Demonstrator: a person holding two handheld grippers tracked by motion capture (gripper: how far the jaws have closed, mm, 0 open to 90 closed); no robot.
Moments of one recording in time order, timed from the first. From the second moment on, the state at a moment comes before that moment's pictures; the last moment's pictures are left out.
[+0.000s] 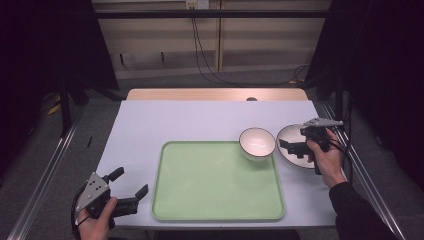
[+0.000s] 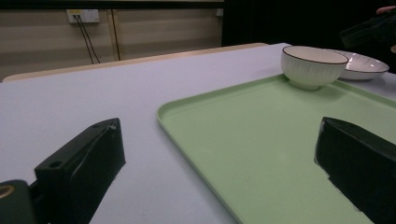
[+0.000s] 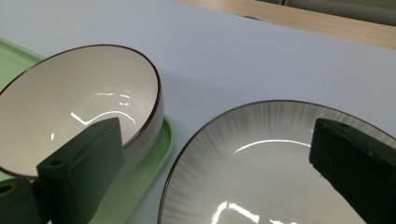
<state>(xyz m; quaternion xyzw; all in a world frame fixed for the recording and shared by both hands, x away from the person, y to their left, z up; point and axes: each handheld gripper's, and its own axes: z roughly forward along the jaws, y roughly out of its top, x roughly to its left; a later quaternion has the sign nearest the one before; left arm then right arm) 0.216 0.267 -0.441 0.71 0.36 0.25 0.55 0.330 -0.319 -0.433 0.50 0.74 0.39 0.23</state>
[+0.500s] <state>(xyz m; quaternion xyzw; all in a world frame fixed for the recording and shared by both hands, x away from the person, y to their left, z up) 0.217 0.266 -0.441 0.71 0.36 0.24 0.55 0.292 -0.332 -0.430 0.50 0.72 0.42 0.24</state>
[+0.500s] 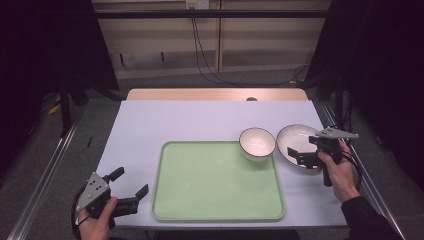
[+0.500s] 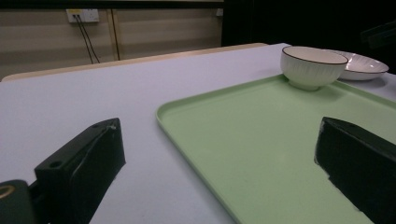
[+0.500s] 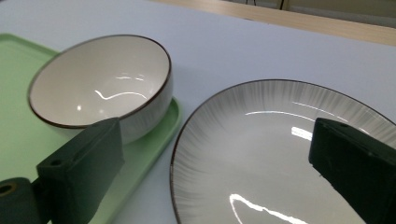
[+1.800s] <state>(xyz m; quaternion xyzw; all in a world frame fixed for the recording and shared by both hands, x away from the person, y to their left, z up) 0.215 0.267 -0.440 0.71 0.37 0.25 0.55 0.198 -0.345 -0.444 0.48 0.70 0.45 0.26</state>
